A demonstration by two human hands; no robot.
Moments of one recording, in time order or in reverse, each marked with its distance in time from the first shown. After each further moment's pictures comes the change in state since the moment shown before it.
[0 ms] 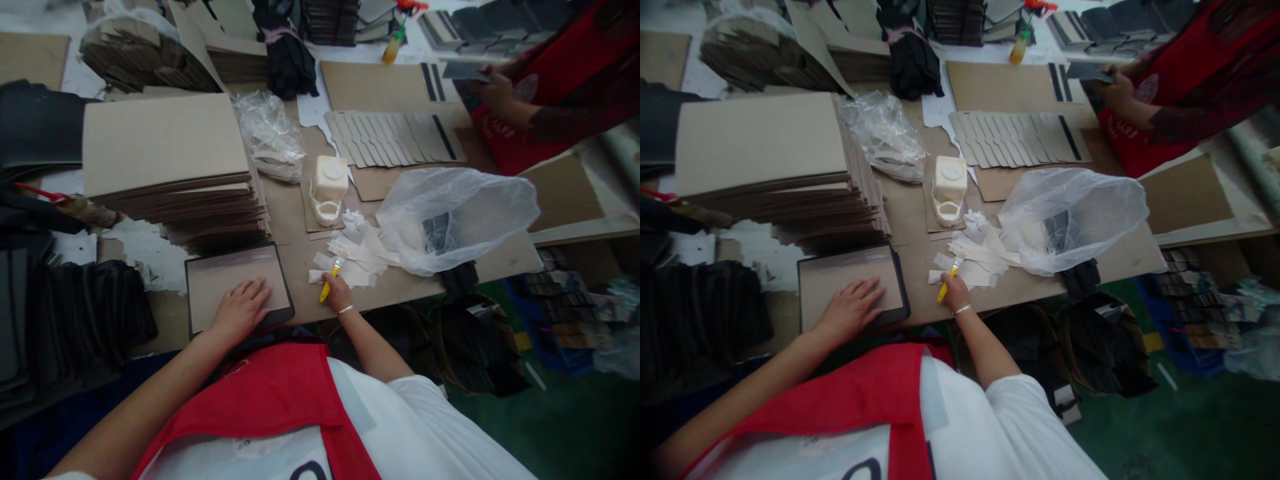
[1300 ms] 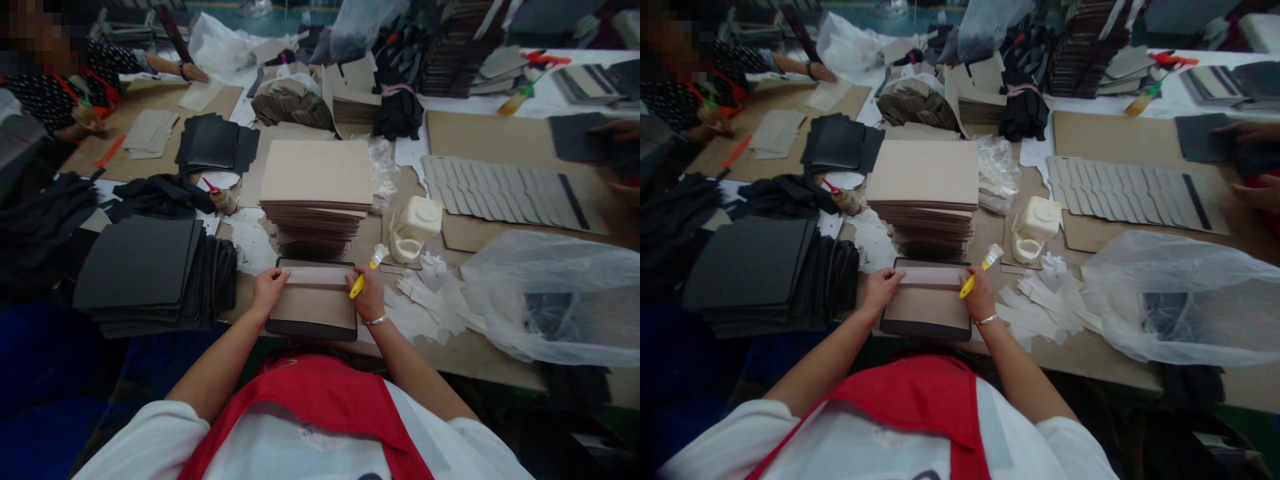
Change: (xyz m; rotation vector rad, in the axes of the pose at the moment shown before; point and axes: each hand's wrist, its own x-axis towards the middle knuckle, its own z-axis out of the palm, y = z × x) left_hand -0.019 -0.102 0.008 -1.091 0.641 -0.828; right_hand 0.104 -0.158 -0.051 0.308 0.144 -0.116
